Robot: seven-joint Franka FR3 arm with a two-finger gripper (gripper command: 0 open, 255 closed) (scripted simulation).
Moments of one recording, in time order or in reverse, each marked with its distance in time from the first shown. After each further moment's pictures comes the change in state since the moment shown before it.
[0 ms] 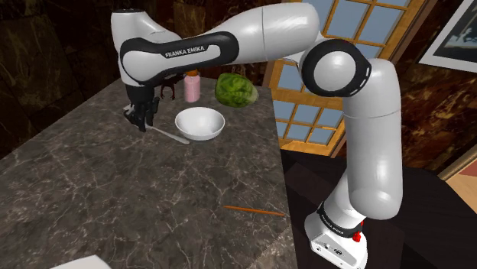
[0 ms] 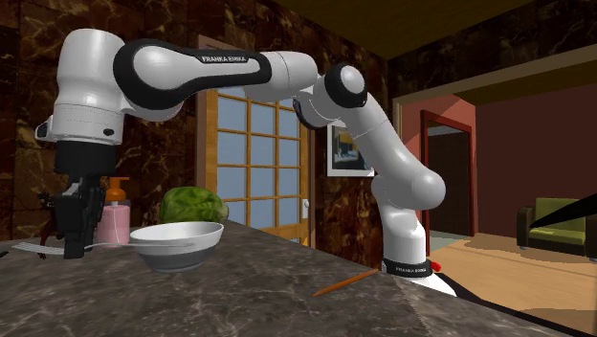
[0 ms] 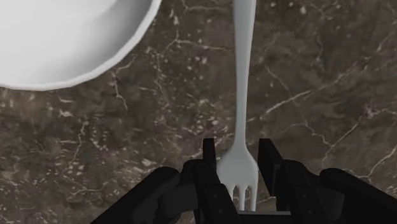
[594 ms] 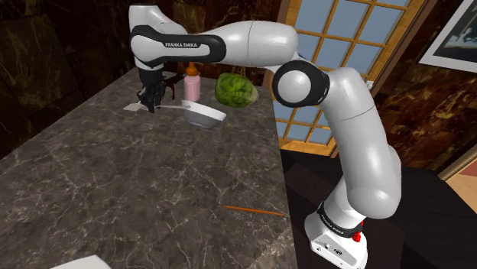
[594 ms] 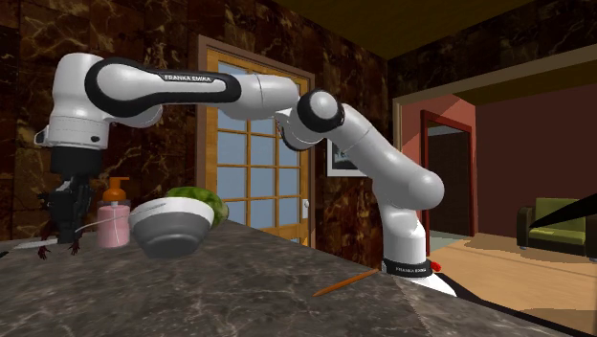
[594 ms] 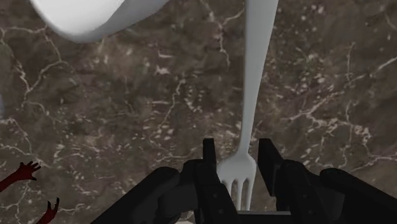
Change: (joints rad) arm -0.047 0.233 -0.051 0.398 -0.020 -0.159 -0.162
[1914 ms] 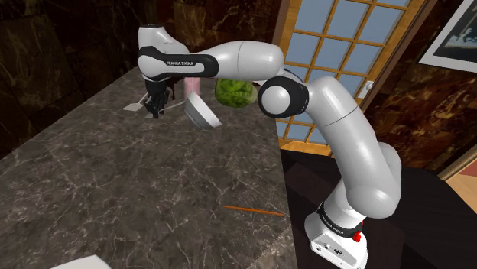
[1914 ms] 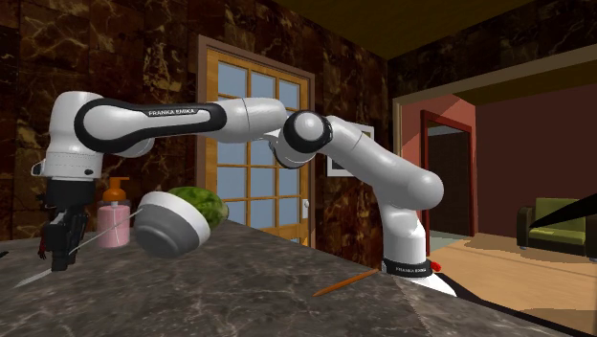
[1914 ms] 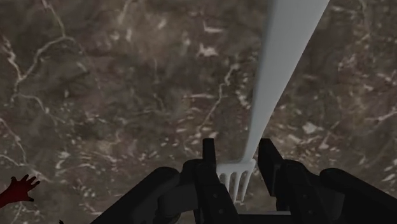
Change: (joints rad) arm -0.015 0.170 -0.023 0.140 -0.017 0.047 -0.063
